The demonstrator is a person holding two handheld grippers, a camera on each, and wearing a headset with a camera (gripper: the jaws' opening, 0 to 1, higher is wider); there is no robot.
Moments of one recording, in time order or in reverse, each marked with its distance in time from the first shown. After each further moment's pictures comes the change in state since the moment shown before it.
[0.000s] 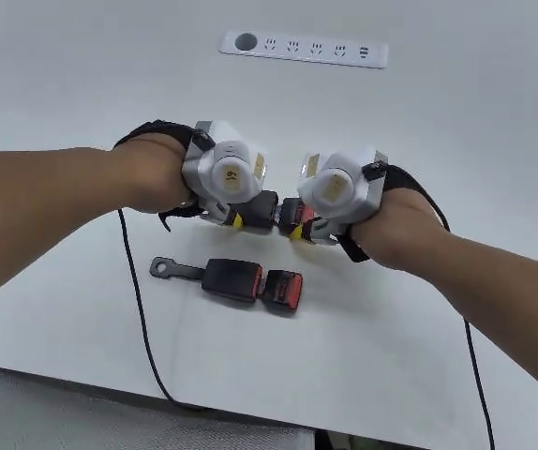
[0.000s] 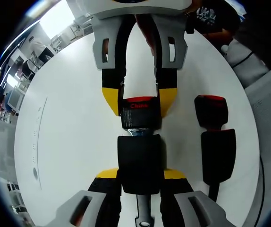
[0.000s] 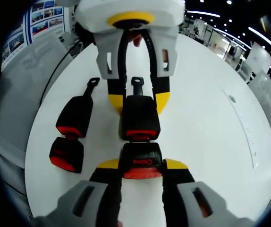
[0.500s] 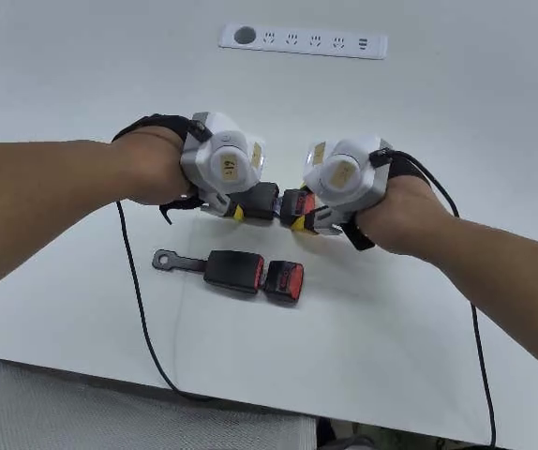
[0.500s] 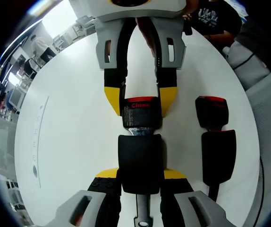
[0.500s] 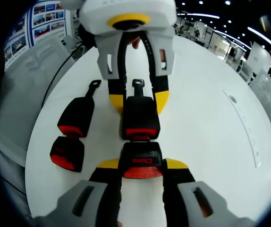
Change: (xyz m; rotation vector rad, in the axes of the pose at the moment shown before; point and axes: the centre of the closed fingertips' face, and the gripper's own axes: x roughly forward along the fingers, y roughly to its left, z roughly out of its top) left arm -0.001 0.001 0.000 -0.018 -0.011 0.010; right arm -0.004 0.003 0.001 0.008 -0.041 0.020
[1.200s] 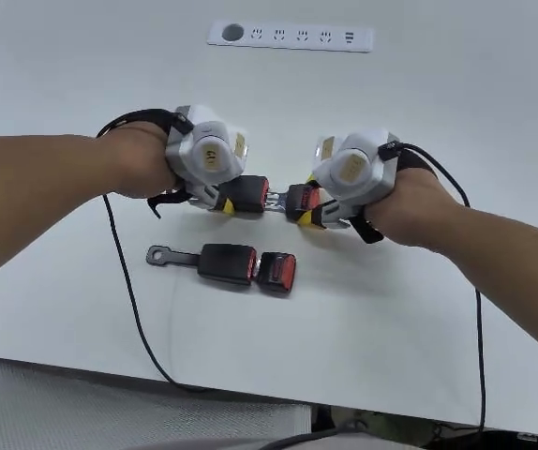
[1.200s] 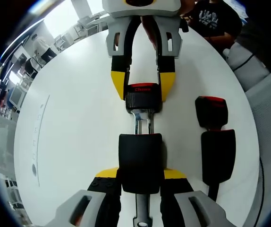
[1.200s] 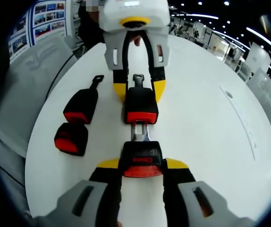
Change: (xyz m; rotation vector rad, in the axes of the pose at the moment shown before) left arm 0.001 0.000 0.000 -0.011 -0.013 -0.002; right arm -0.024 0.003 -0.021 0.000 -0.003 -0.011
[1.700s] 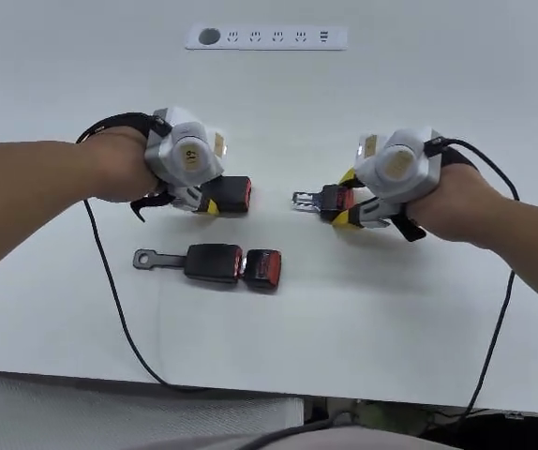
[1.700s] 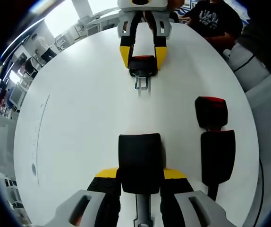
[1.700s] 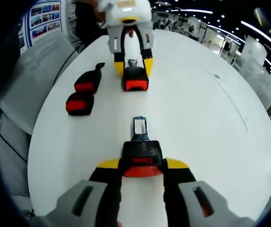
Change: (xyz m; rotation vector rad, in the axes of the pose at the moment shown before) left arm 0.000 -0.003 0.000 -0.003 0.003 0.001; right arm -0.046 -0.004 -0.070 0.055 0.042 -0.017
